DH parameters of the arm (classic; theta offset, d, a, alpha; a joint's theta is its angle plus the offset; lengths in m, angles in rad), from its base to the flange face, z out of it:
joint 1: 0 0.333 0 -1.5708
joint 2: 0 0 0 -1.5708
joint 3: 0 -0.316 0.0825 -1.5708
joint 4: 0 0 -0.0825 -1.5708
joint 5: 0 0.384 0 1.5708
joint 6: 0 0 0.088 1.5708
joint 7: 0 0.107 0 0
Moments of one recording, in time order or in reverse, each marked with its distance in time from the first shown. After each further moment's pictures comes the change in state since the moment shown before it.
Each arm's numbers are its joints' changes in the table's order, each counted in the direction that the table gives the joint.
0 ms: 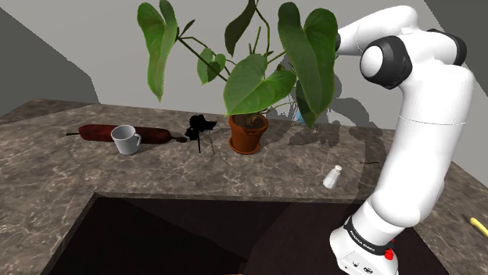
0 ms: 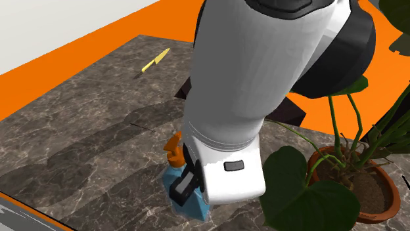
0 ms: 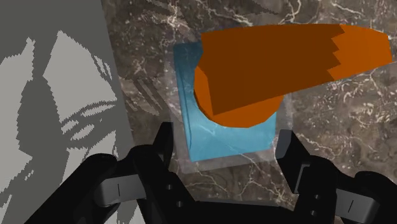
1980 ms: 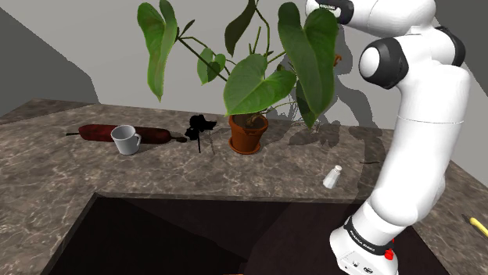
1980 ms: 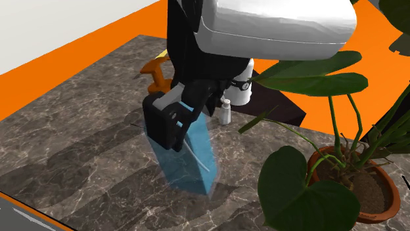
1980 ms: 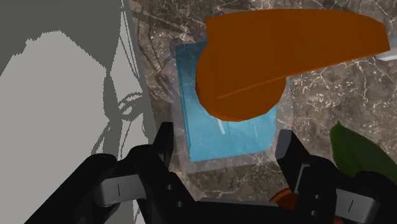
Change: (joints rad) arm -0.036 0.020 0.014 0.431 0.014 -0.406 -0.064
